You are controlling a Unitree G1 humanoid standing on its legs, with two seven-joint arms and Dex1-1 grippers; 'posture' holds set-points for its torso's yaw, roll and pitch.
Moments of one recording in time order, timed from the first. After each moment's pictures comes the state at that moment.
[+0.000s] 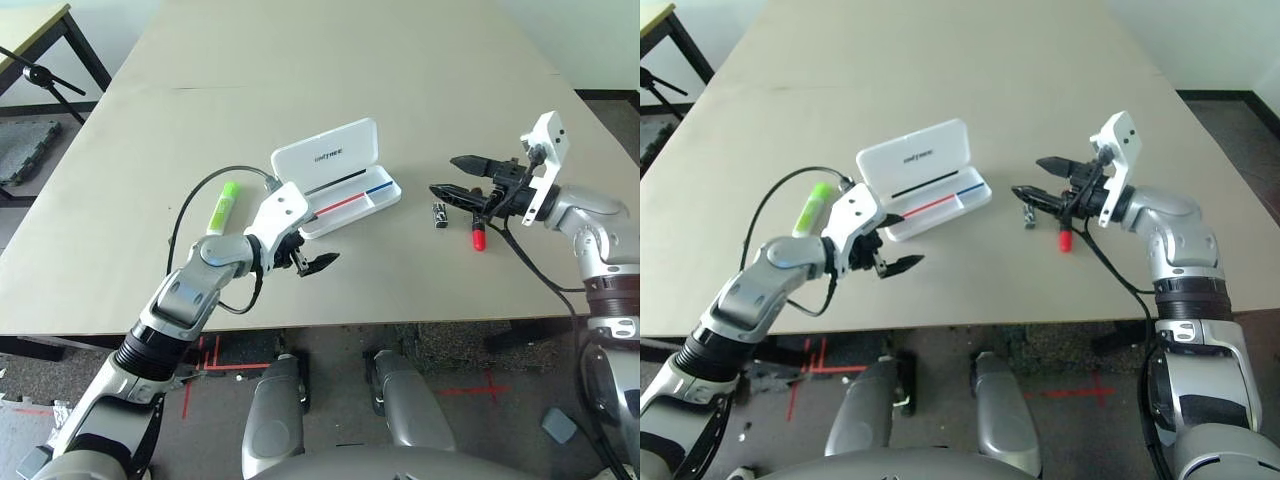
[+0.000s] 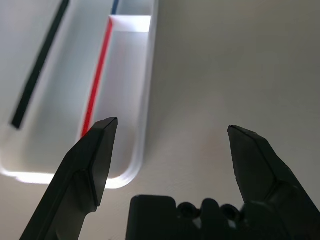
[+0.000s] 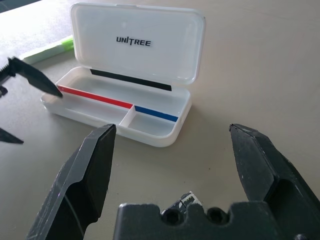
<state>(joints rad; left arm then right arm) -0.40 0.53 -0.32 -0.14 -0.16 0.51 -0.74 -0.57 -0.61 -0.12 0.33 0.37 0.34 1.06</state>
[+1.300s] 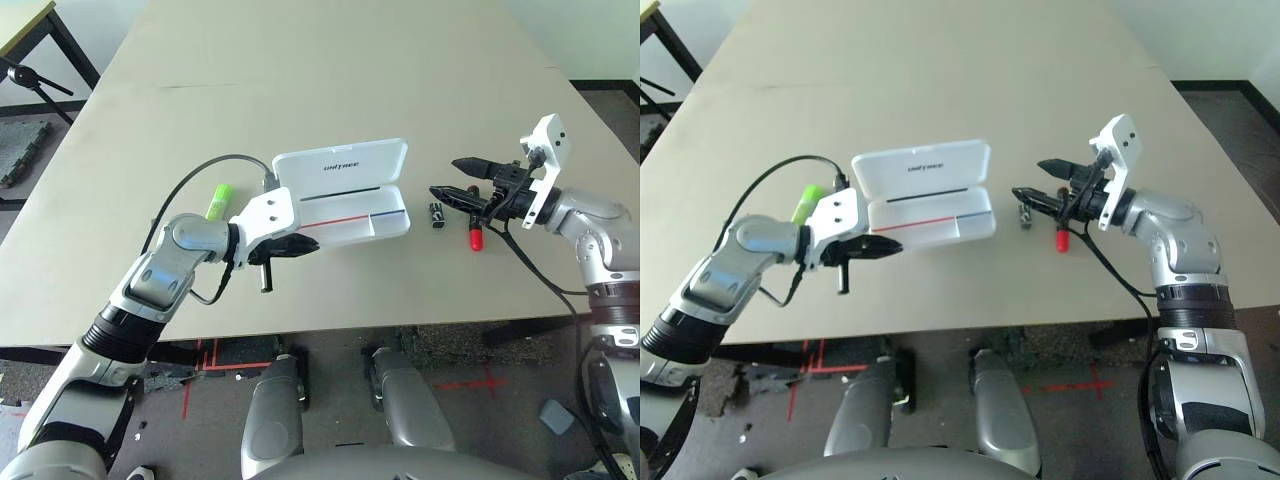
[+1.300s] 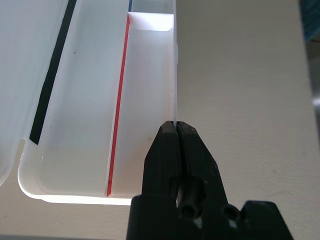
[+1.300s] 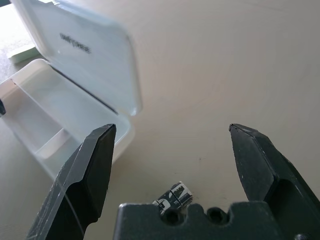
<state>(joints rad) -0.42 0.72 -0.29 -0.14 -0.15 0.27 -1.11 -0.54 -0.61 -0.12 0.28 0.38 0.36 1.04</state>
